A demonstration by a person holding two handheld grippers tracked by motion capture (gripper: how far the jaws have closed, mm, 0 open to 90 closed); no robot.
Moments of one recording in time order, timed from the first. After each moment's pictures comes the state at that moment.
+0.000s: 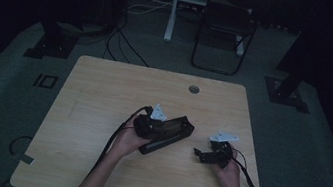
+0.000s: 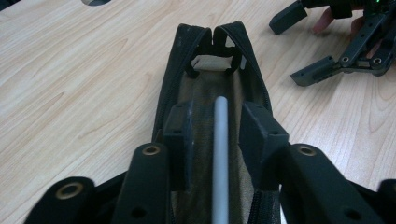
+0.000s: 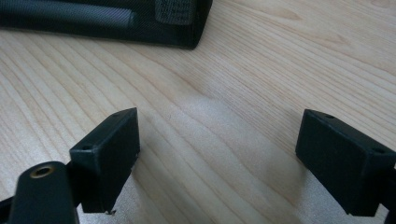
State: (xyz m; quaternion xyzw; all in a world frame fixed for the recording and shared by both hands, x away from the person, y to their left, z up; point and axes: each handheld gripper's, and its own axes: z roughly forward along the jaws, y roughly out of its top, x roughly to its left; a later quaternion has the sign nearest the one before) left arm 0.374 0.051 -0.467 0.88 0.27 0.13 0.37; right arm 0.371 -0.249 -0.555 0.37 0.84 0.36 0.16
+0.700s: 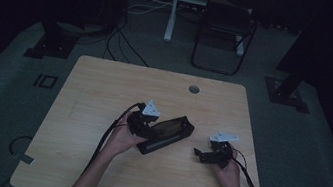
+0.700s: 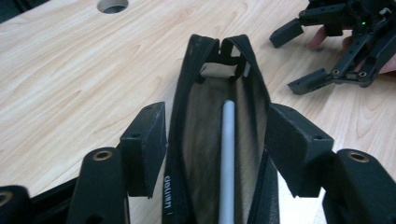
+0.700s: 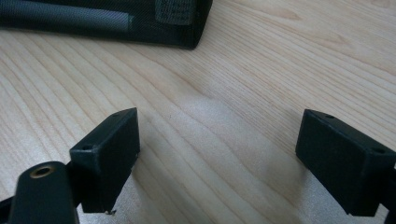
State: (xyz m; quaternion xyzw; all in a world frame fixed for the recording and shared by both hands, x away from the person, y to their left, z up) left arm 0.372 0.072 -0.456 0.87 0.29 0.13 0.39; right arm 0.371 -0.249 -0.555 0.37 0.84 0.36 0.16
